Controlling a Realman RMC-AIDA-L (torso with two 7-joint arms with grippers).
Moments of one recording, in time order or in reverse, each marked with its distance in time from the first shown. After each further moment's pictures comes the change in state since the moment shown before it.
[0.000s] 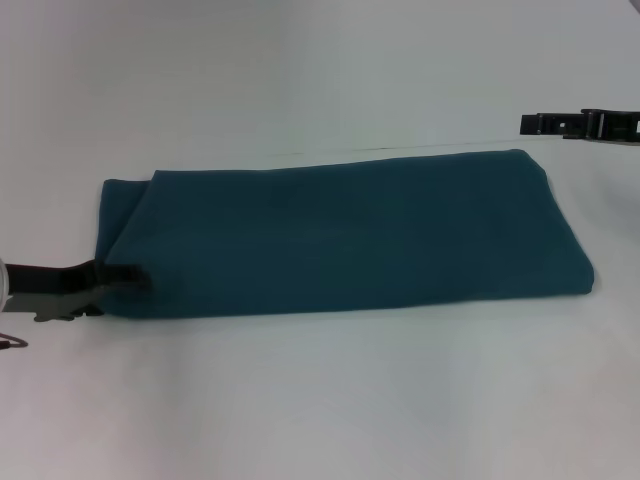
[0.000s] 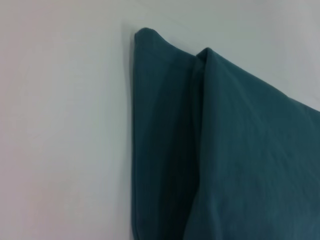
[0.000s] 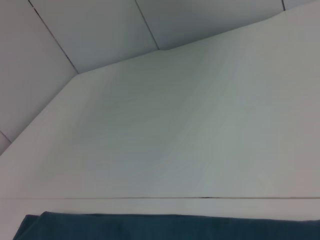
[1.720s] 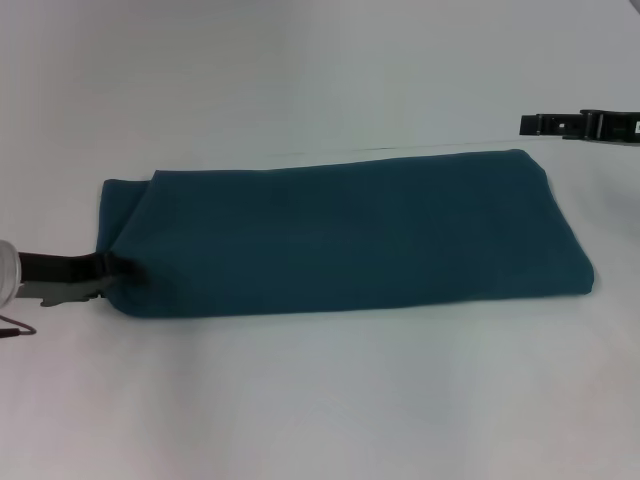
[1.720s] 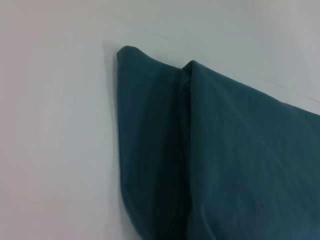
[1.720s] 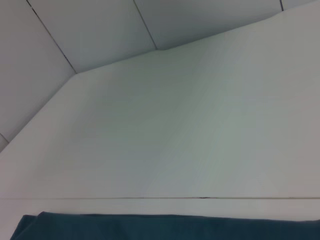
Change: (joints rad) left arm -0.023 -0.005 0.039 -0.007 0.000 -0.053 0.021; right arm 0.000 0.002 -0.006 0.001 0.001 0.011 0.000
